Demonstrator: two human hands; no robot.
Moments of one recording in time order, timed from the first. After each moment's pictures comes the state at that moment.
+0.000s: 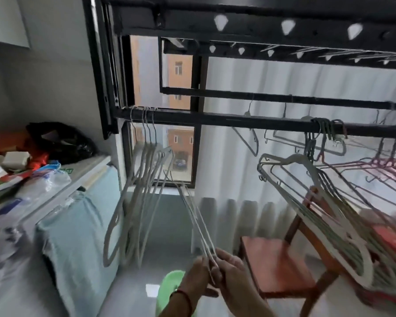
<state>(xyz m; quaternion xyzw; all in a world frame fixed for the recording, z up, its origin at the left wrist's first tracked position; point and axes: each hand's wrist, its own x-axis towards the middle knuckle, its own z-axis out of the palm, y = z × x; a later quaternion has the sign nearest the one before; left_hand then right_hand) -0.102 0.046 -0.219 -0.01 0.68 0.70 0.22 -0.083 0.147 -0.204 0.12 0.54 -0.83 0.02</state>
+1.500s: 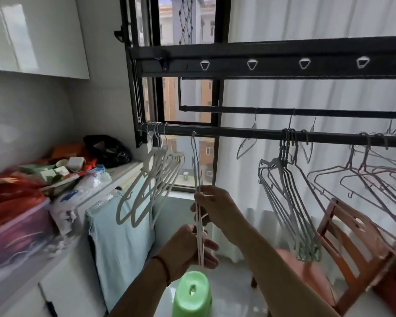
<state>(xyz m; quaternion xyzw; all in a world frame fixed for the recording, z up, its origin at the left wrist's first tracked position) 0.012 0.043 -0.082 0.04 0.65 0.75 0.16 -0.031 0.164 -0.027 -0.13 0.73 -0.67 0.03</state>
